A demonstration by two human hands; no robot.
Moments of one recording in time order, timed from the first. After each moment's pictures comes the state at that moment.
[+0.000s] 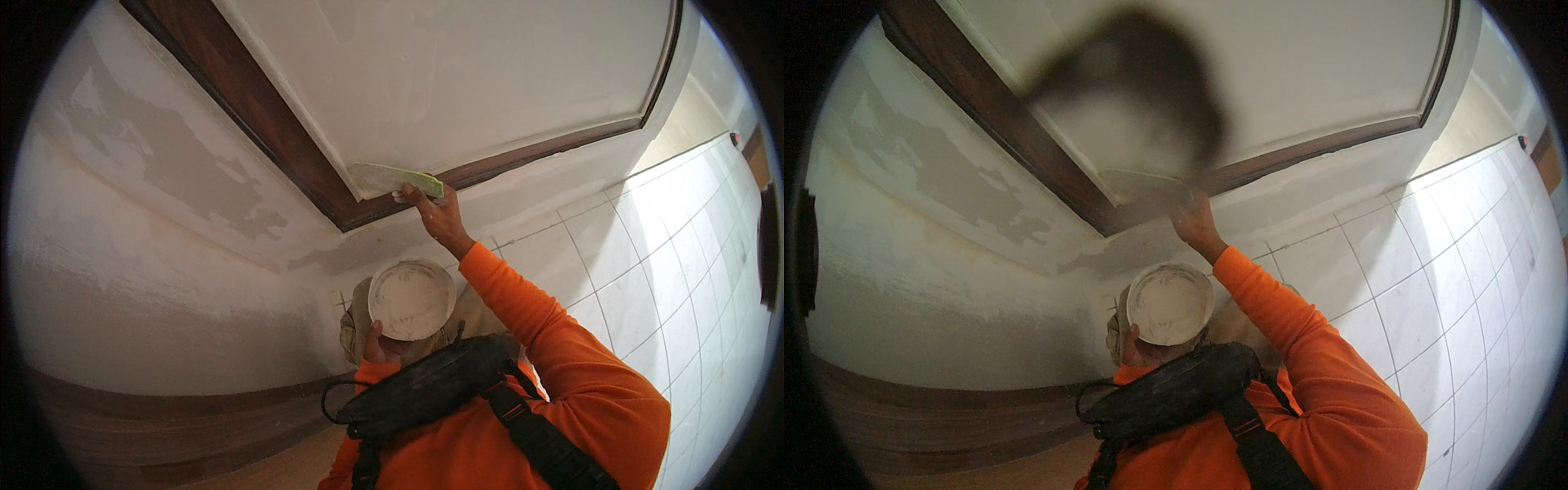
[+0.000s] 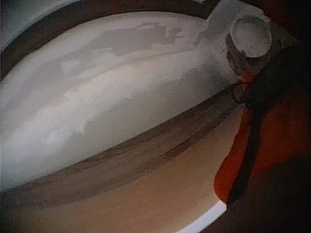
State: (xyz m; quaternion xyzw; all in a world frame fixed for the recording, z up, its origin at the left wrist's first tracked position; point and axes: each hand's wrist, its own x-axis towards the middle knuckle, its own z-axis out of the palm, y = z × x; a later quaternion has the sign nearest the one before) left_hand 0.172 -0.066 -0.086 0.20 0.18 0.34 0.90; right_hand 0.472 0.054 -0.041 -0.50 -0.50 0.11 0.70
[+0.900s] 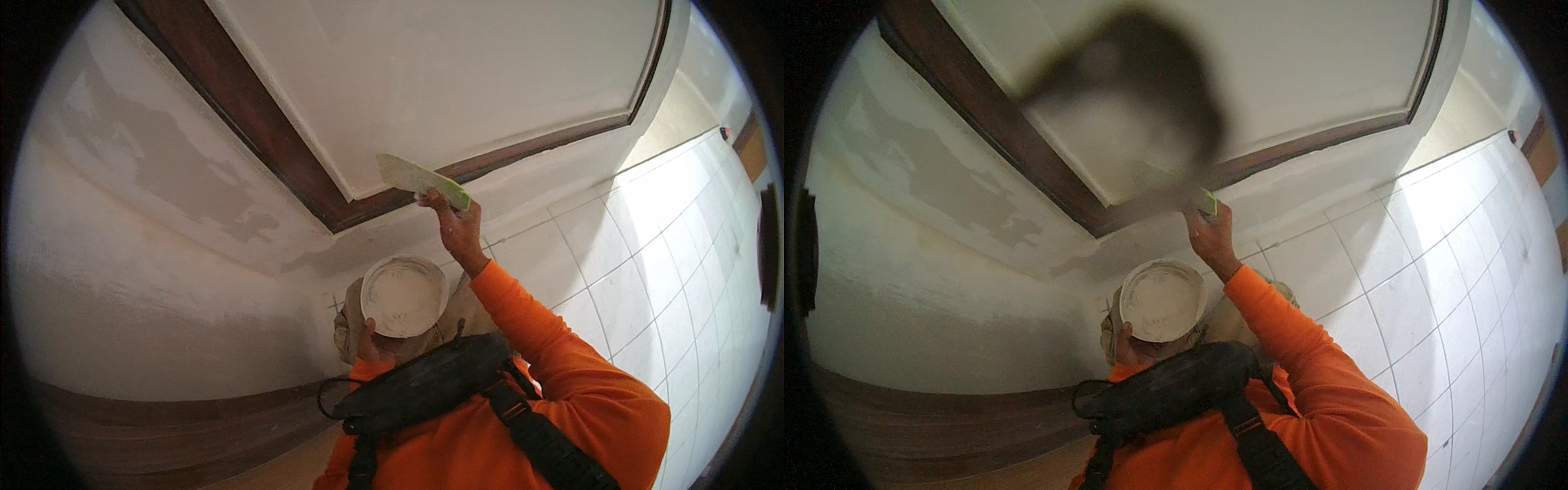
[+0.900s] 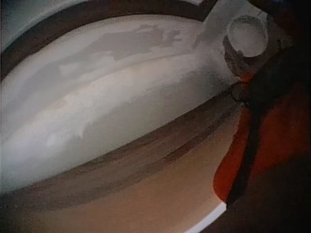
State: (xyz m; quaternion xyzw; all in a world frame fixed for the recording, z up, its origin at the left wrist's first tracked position) left_hand 0.171 -0.064 -0.081 0.19 0.14 0.32 0.92; right_hand 0.470 -0.033 0.017 -0.50 -0.43 0.10 0.74
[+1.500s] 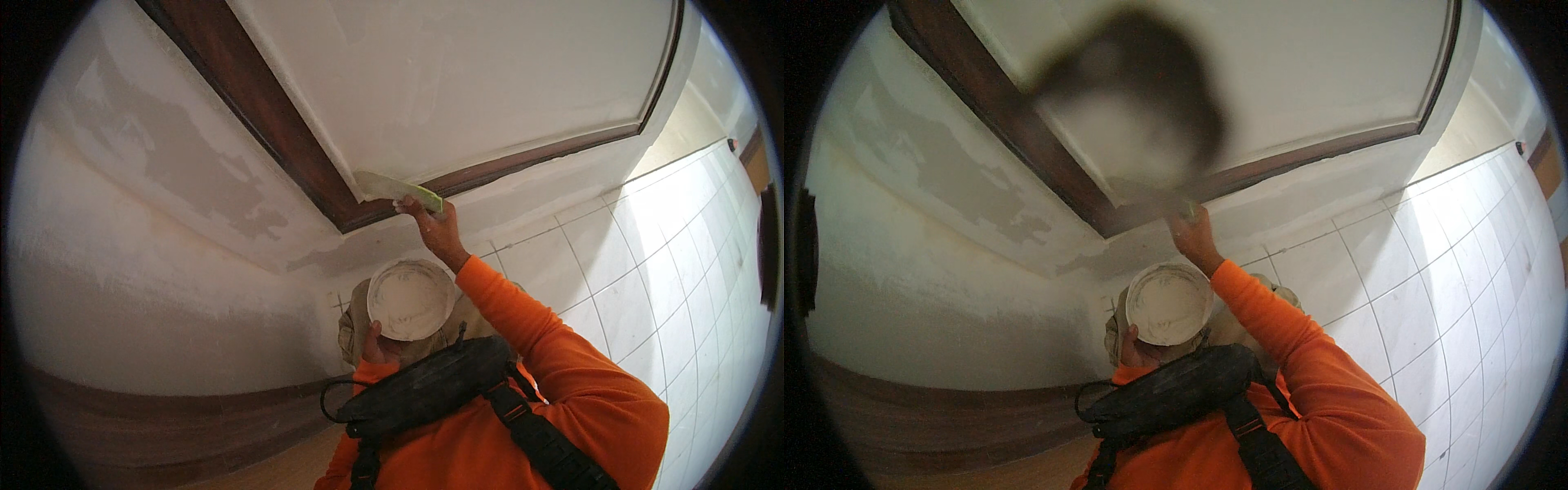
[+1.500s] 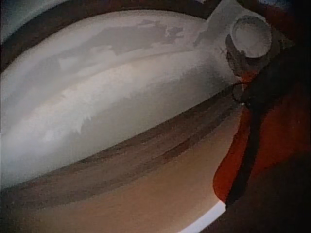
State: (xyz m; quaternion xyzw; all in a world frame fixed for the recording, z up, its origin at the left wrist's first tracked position) left_hand 0.176 -0.067 -0.073 0.24 0.18 0.36 0.88; right_hand 0.452 0.018 -0.014 -0.47 -0.43 0.25 0.73
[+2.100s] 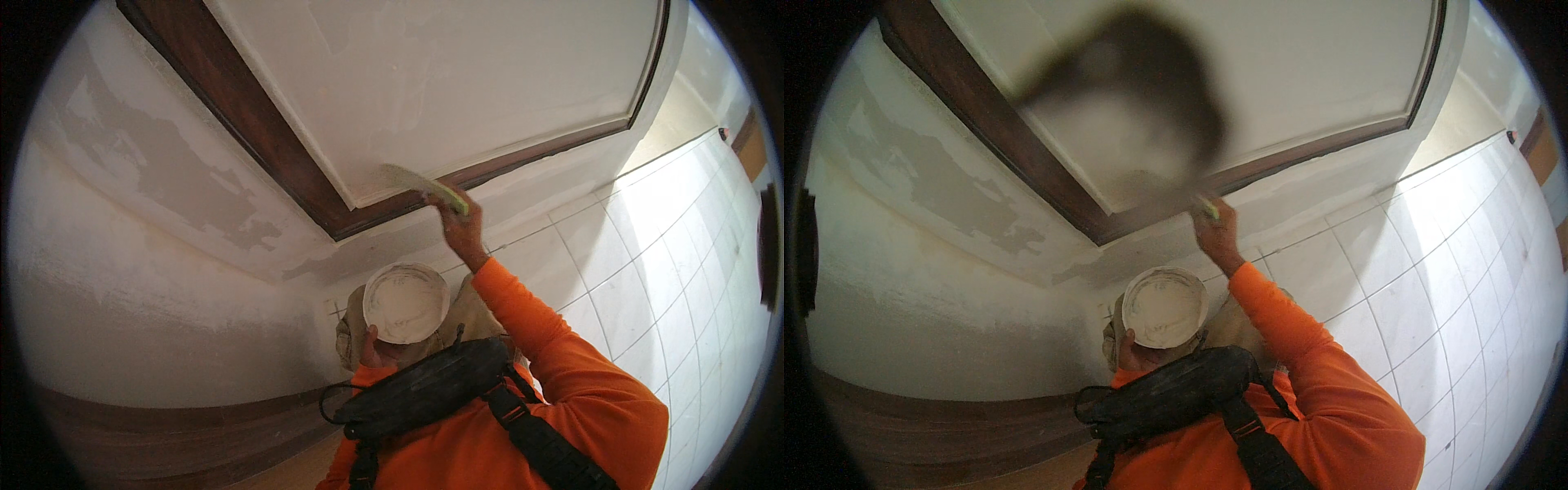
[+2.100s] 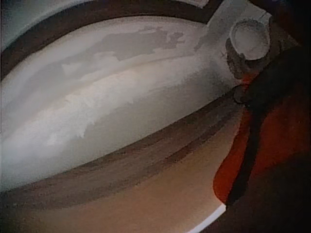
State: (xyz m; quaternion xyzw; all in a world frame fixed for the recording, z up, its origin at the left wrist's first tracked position) left_hand 0.175 -0.068 -0.072 0.22 0.15 0.32 0.91; right_hand 0.488 -0.027 0.008 -0.60 -0.43 0.05 0.68
